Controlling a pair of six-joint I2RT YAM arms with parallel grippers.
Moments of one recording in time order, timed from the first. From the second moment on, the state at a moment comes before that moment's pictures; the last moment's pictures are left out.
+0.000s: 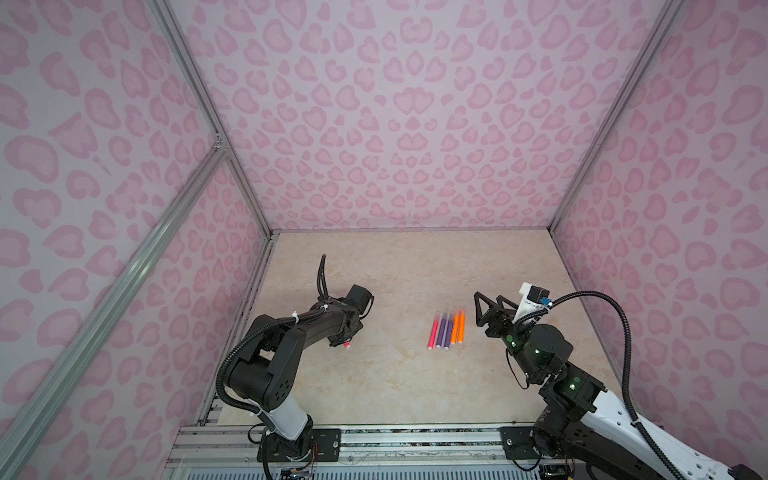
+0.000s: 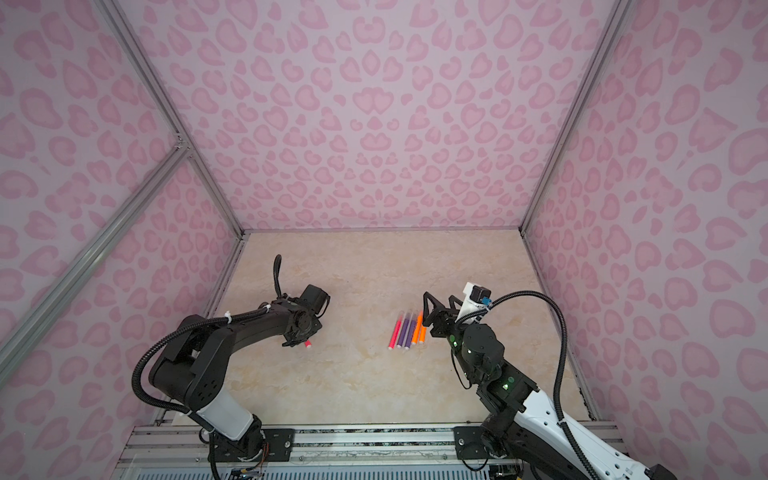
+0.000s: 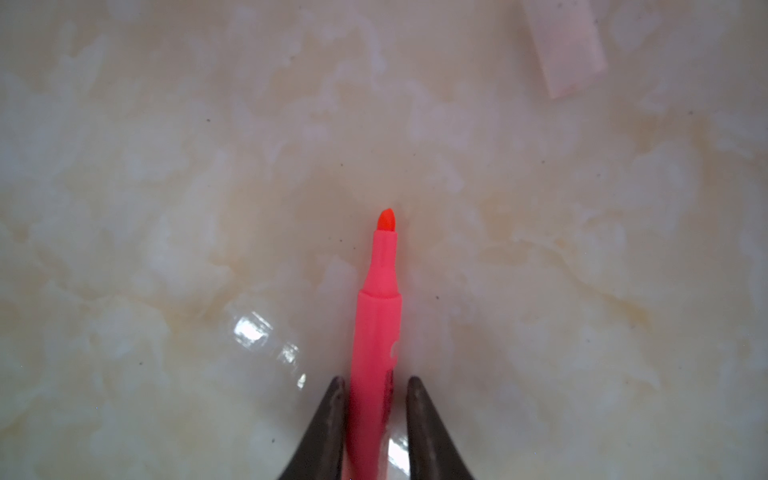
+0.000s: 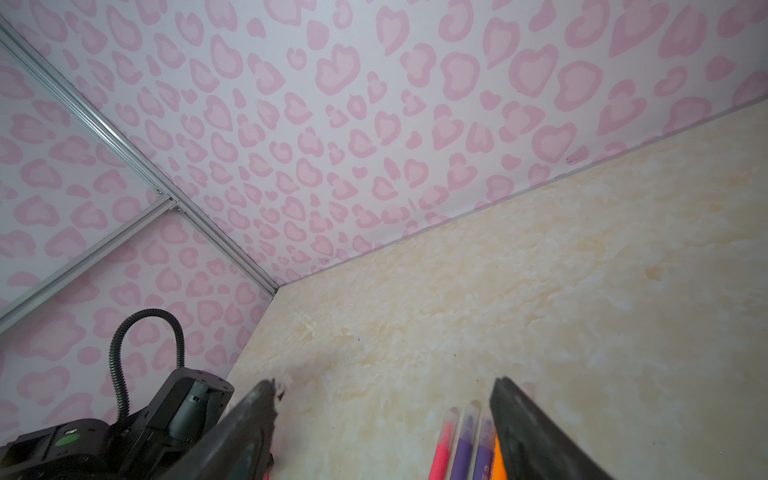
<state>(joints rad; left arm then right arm) -0.45 1.67 0.87 -0.56 -0.38 -1.08 0.74 0.64 0.49 0.05 0.44 0.62</state>
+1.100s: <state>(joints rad) -0.83 1.16 0.65 0.19 0.11 -0.35 0.91 1.03 0.61 0.22 0.18 0.67</state>
